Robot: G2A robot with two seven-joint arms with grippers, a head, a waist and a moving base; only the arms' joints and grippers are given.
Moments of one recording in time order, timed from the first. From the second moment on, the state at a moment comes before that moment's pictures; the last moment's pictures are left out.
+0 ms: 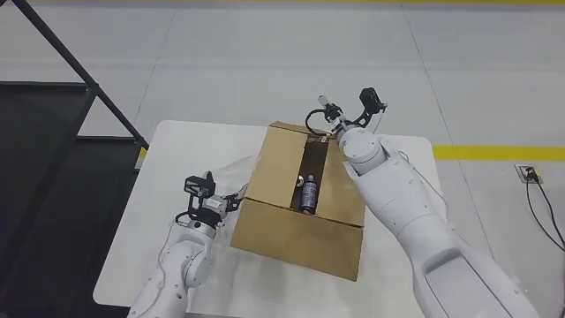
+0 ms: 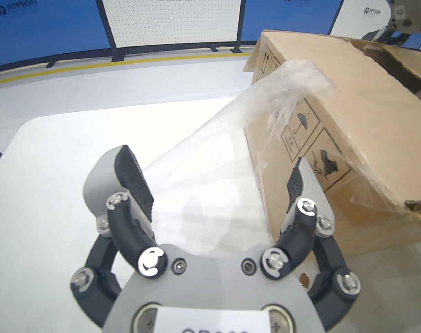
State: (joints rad) left arm 1.03 -1.30 -1.24 -1.14 1.28 -0.15 0.29; right arm -0.15 -1.61 0.87 -0.30 0.08 0.08 0.05
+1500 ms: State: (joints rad) left arm 0.94 -1.30 -1.26 -0.97 1.31 -0.18 0.26; right arm -0.75 -1.33 1.32 -1.27 0.03 -0.11 0.82
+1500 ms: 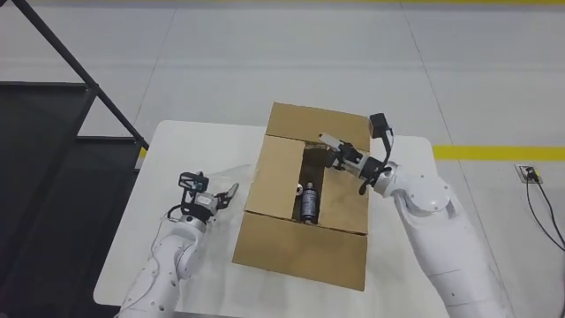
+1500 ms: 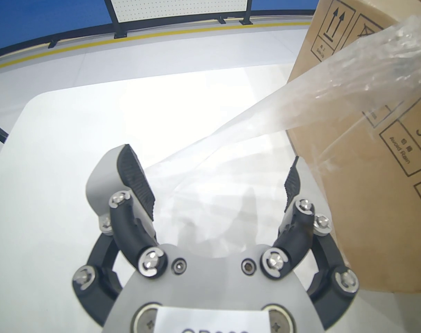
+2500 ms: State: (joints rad) left arm 0.77 -1.31 -1.28 -0.79 1.24 -0.16 0.22; right arm -0.87 -1.31 1.33 -1.44 -0.04 -0.06 0.72
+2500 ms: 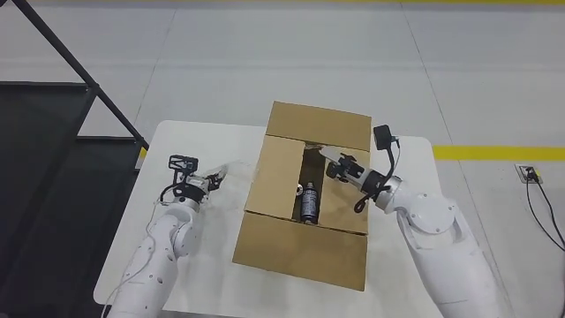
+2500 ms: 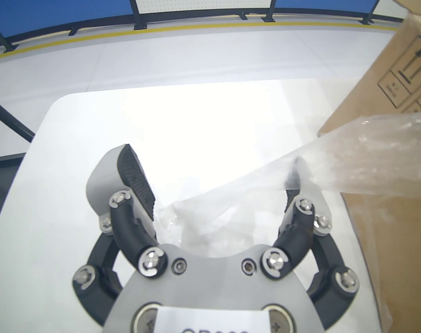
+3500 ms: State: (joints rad) left arm 0.66 -1.29 -1.43 -0.57 0.98 -0.15 0.16; right arm -0.84 -1.29 1.31 -1.41 -0.02 -0.05 0.72
